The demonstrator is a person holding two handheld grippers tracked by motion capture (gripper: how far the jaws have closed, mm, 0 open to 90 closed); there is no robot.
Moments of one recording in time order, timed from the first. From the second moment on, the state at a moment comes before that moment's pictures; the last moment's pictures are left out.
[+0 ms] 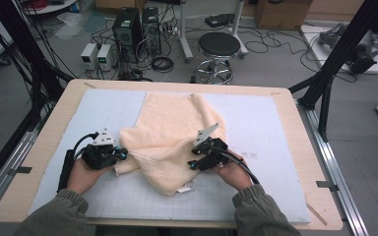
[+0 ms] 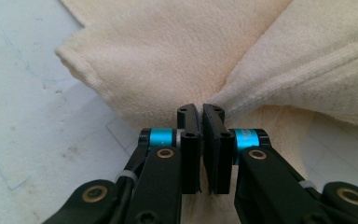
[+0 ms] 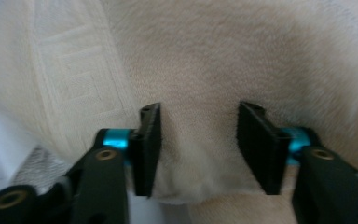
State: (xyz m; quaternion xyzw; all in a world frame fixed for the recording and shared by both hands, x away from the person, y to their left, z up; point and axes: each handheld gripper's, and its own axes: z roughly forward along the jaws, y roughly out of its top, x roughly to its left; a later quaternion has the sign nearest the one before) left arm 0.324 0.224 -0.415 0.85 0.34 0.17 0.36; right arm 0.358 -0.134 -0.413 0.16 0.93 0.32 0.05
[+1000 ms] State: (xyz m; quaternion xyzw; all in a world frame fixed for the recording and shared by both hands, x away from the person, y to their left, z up) left arm 0.211 0.219 -0.325 0.85 0.22 0.18 0.44; right arm 0.258 -0.205 -0.320 0.10 0.89 0.43 0.08
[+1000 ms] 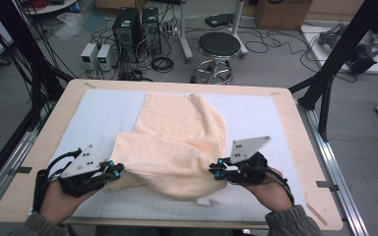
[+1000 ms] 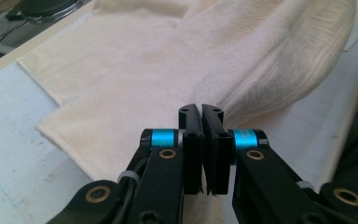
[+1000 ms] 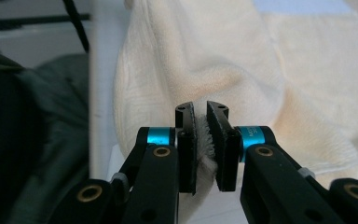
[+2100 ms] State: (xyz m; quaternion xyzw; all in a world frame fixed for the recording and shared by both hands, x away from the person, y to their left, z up) left arm 0.268 0.198 -0.423 0.89 0.23 0.11 0.37; right arm 0.299 -0.178 -0.418 0.13 0.93 0.34 0.03
